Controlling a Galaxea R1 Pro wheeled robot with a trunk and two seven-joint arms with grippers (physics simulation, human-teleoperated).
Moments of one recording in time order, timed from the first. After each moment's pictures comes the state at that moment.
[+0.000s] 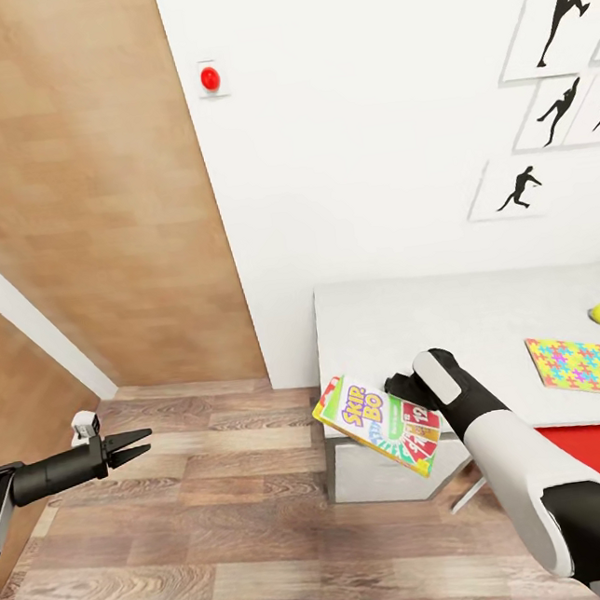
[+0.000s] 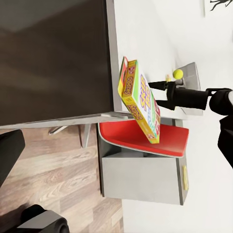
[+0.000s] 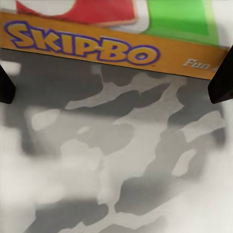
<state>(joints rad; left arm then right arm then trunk) -0.70 0.45 0.37 -0.78 -0.08 0.92 -1.56 -0.99 0.02 0.05 -0.60 -0.79 0.72 -0.62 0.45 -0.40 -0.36</state>
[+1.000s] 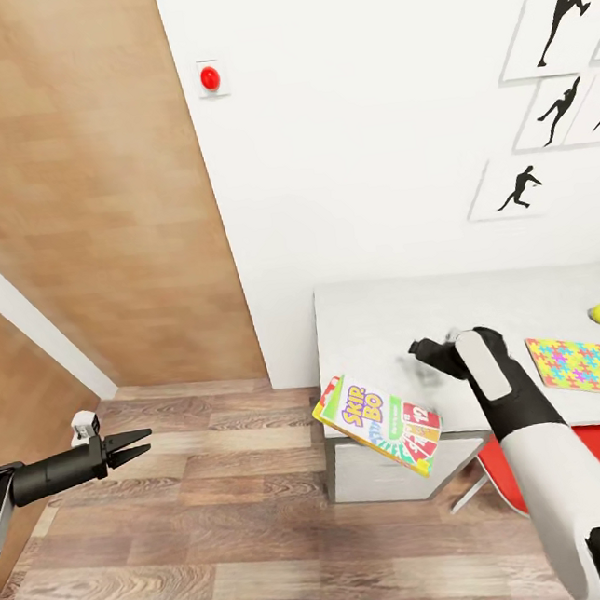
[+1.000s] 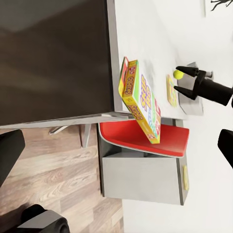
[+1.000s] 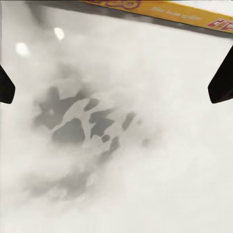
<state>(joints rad) -0.70 0.45 0.37 -0.78 -0.08 0.92 -1.55 -0.89 -0.06 -0.05 -1.01 -0.83 0.77 -0.62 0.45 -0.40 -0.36</state>
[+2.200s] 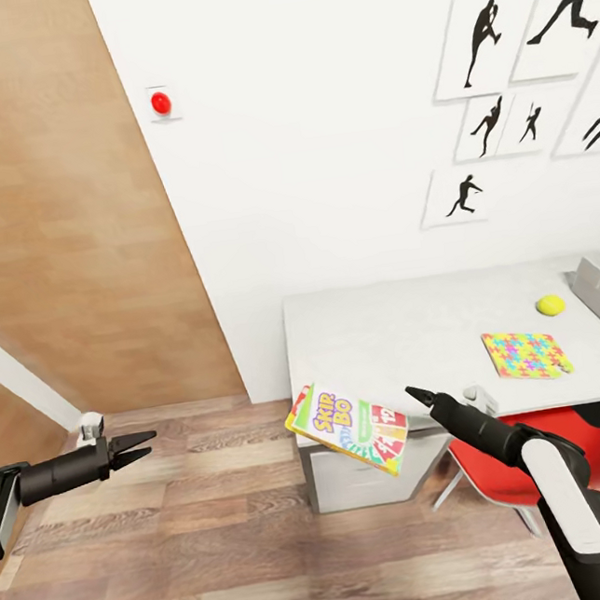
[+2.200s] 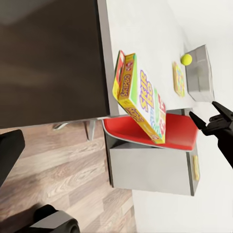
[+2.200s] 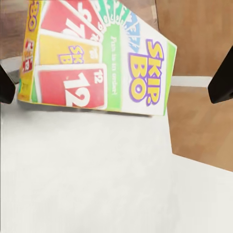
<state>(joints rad) -0.70 0.44 0.37 -0.78 -0.08 0.92 -1.48 -0.36 -0.07 -0.17 -1.49 -0.92 0.75 -0.02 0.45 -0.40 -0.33</state>
